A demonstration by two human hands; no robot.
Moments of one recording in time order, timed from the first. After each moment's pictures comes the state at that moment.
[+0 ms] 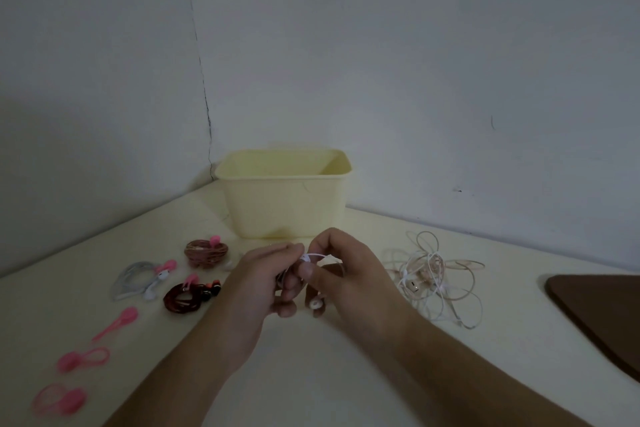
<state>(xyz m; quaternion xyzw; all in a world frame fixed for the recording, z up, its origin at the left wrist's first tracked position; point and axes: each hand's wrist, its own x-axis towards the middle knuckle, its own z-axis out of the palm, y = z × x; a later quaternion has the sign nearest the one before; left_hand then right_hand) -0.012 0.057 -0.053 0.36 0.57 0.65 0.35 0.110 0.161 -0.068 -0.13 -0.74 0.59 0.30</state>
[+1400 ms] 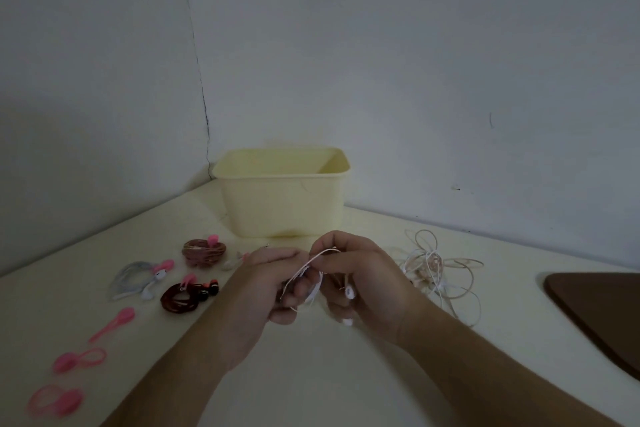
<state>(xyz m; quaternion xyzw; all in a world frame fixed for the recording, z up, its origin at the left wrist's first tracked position) -0.013 0.057 -0.054 0.38 0.56 0.61 0.40 0.115 0.179 -0.057 -0.13 -0.63 0.74 0.20</state>
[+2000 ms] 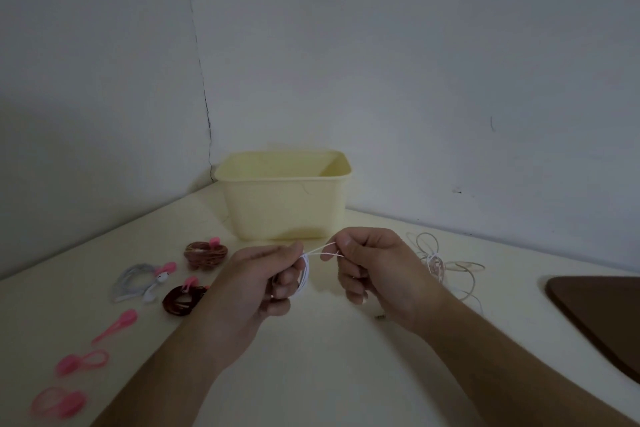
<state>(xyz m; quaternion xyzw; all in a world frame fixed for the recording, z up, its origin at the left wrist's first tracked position) -0.018 0.052 -0.046 0.33 0.54 0.66 0.41 0.125 0.196 -0.051 -0.14 -0.67 0.69 0.26</state>
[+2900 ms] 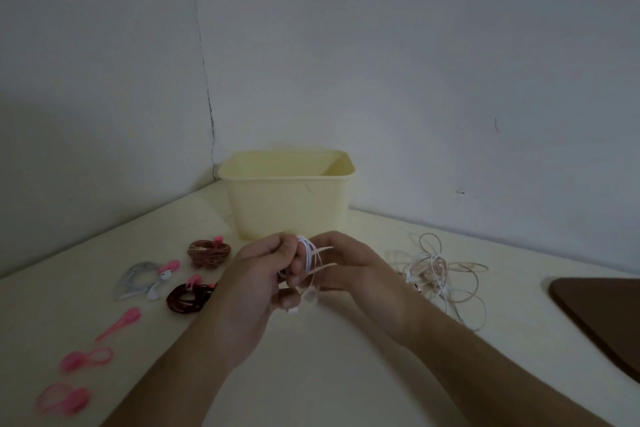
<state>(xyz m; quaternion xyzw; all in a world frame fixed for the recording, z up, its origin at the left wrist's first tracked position) -0.015 0.057 -0.051 0.36 0.52 0.69 0.34 0.110 0.178 -0.060 -0.12 -0.73 0.64 0.24</state>
